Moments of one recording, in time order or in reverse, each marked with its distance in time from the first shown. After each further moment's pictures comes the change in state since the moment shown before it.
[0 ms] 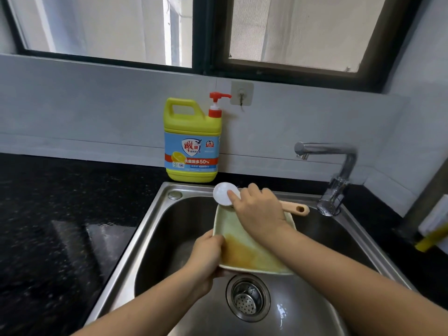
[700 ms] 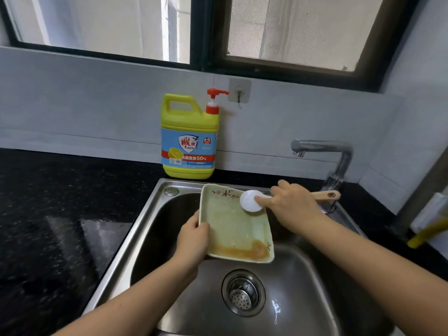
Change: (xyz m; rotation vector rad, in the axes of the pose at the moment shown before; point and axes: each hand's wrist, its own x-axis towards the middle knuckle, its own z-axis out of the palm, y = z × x) left_hand 0.006 0.006 -0.012 0.114 0.123 0.217; right_hand -0.031 0.064 0.013 0.038 -0.223 -0.129
